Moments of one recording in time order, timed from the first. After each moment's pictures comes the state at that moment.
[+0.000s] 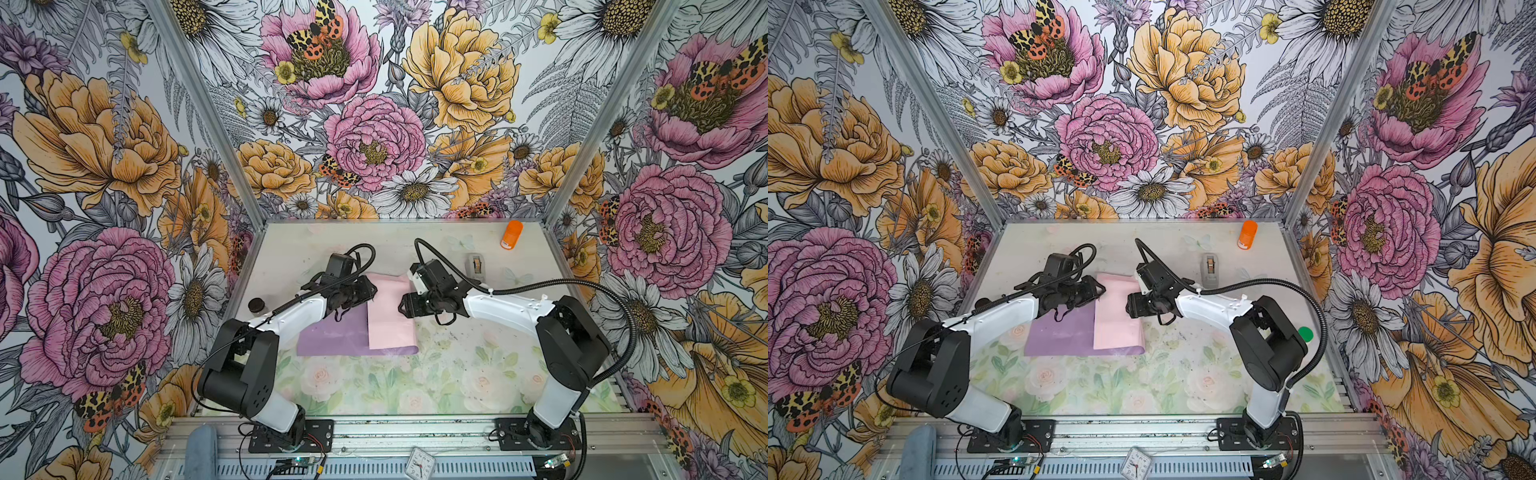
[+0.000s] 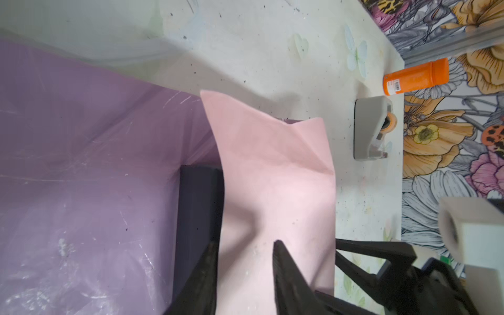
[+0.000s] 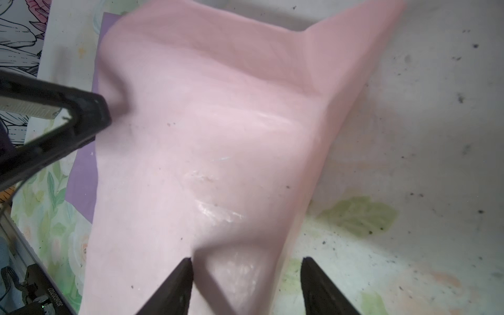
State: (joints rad) left arm -0.36 1.53 0.91 -0.22 0.26 -0.71; right arm 0.68 1.76 1.16 -0.37 -0.21 0.46
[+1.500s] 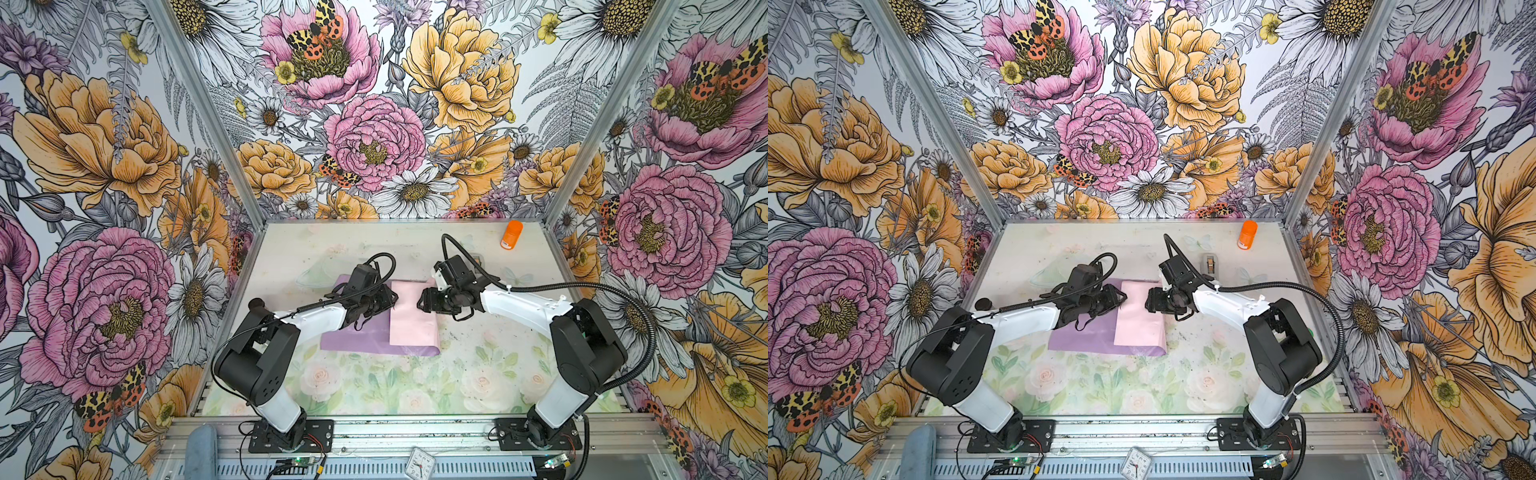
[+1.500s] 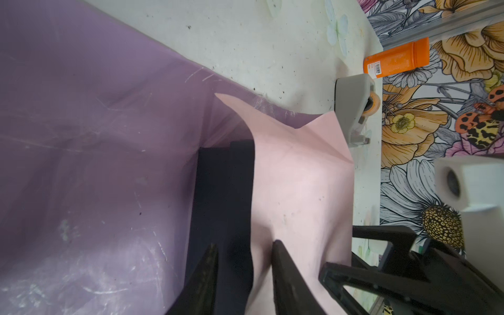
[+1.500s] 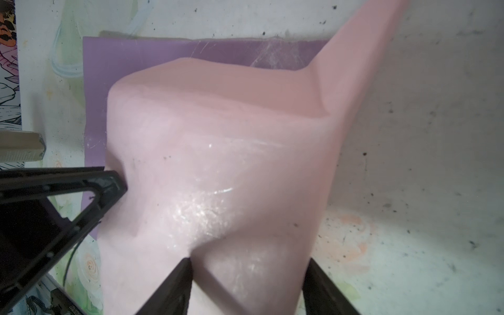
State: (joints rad) left arm -0.54 1.62 0.86 0.00 0.22 -0.87; right arm 0.55 1.69 1.10 -0.45 -0.26 0.55
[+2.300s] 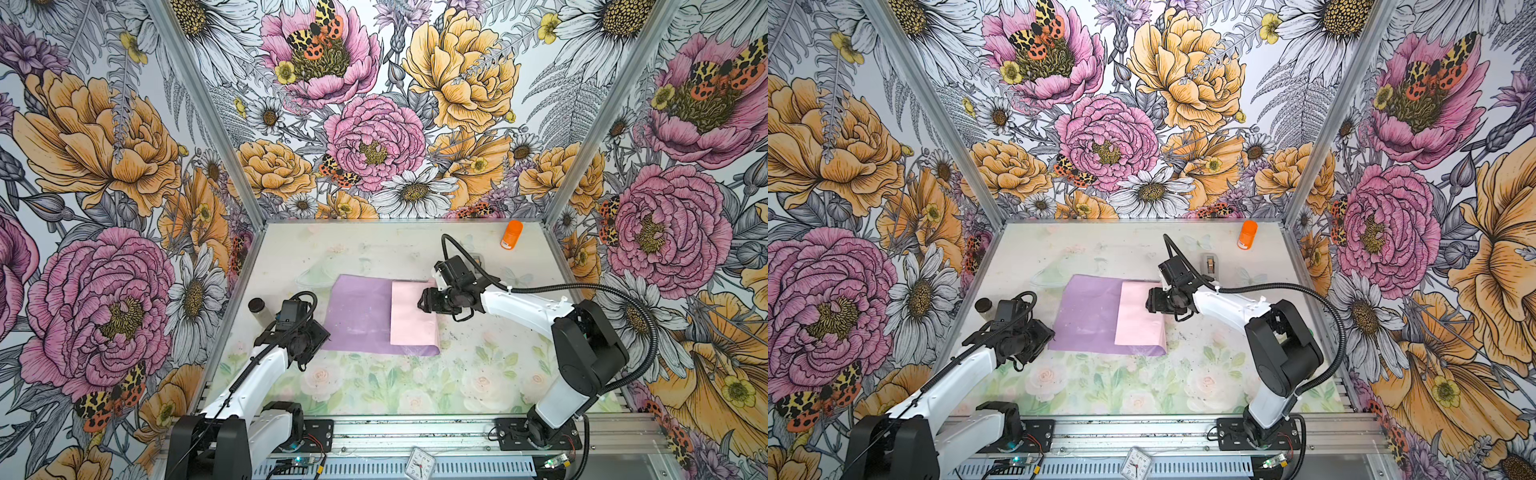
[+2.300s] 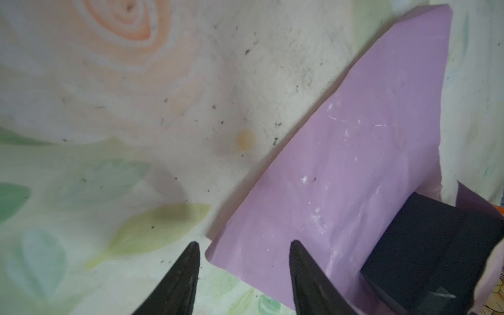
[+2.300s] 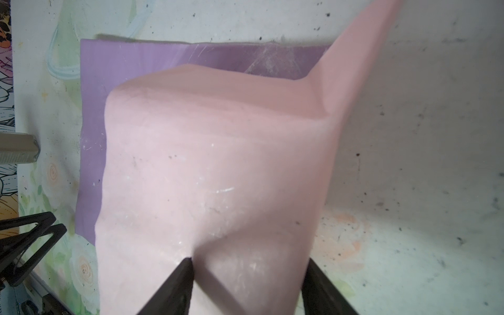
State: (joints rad) left arm -0.07 1.05 0.47 -0.52 0.12 -0.96; right arm 0.55 1.68 1.09 -0.45 -0.23 0.55
